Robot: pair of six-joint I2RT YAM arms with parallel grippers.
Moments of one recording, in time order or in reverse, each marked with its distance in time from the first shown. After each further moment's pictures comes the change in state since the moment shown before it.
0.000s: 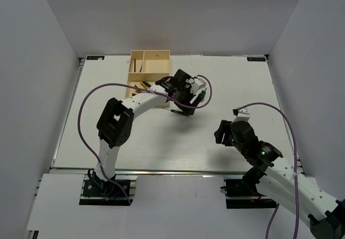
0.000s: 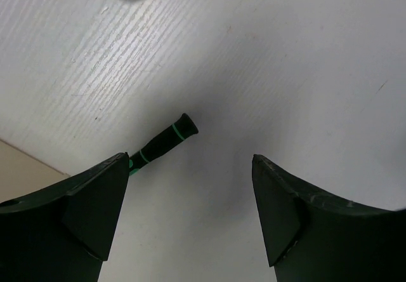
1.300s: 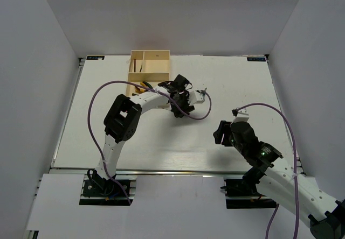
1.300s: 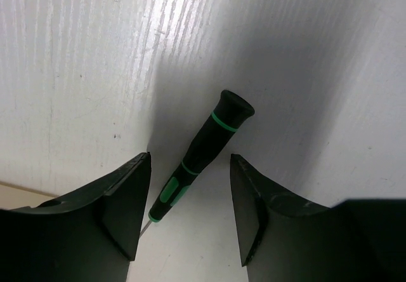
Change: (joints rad) left arm 0.029 0.128 -0.002 -0.038 0.003 0.521; right arm 0.000 -0.009 -0.016 0.023 -0.023 -0.012
